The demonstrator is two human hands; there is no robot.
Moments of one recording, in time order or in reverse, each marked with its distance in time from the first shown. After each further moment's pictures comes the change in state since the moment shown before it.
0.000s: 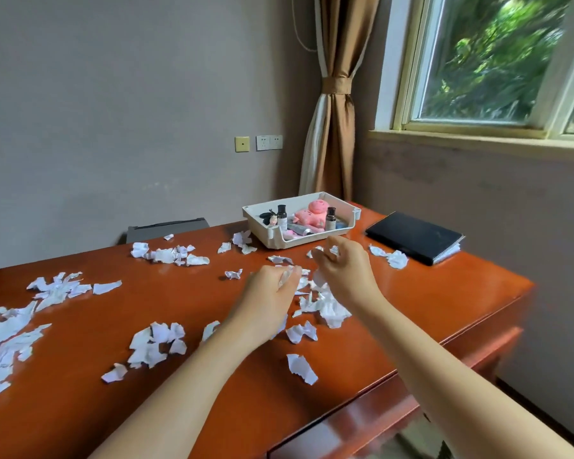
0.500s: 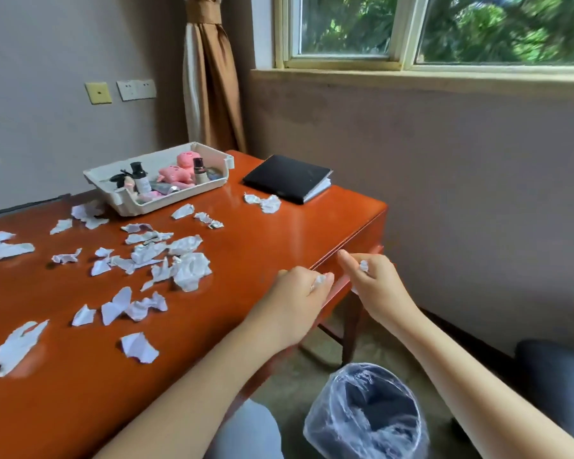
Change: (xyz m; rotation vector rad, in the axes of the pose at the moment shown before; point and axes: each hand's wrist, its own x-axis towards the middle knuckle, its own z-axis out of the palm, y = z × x) left_hand -0.015 0.095 0.183 -0.070 -0.420 0.292; right_hand -0.112 0.142 -0.167 -0.077 0.107 0.299
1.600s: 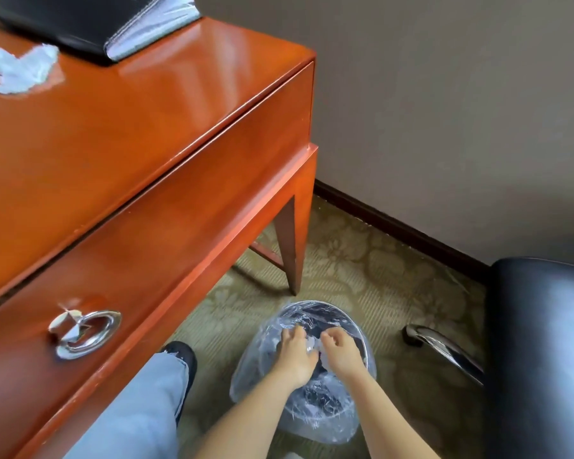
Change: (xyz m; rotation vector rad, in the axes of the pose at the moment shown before) left_hand 0.053 -0.168 0.380 0.054 -0.640 -0.736; right_hand -0.076 0.383 0.076 0.112 -0.122 1.000
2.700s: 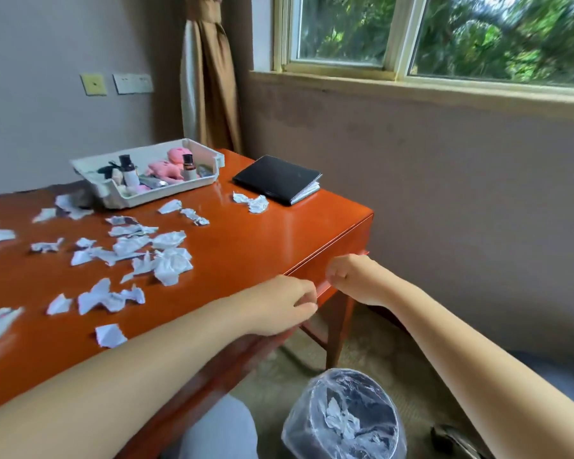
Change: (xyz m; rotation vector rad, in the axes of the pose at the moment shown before) left_hand -0.308 -0.005 -0.258 0.348 0.319 0.588; right_hand -0.260 -0.294 -0.051 -0.939 0.040 -0.887
